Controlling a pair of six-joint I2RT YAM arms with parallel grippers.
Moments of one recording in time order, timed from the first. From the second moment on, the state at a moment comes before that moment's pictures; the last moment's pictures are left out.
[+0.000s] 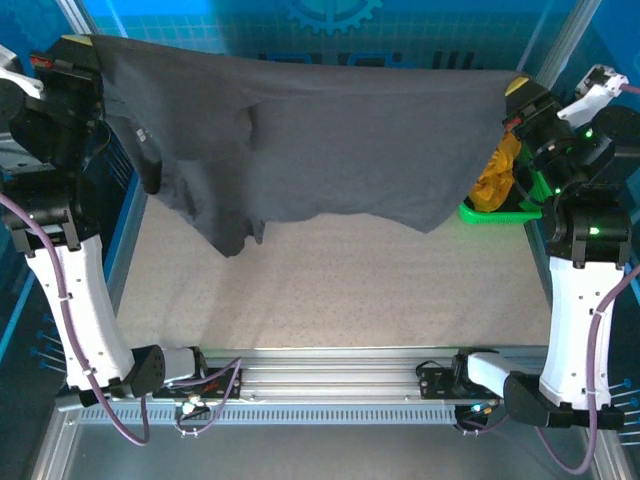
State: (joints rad) left arm 0.25 1.31 2.08 -0.55 0.17 -1.22; right arm -0.07 1.17 1.79 -0.55 -0.22 0.76
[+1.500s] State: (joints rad) left arm 0.26 1.25 0.97 -0.71 0.22 -1.19; right arm -0.06 1.21 0.93 -0.72 -0.05 0.84
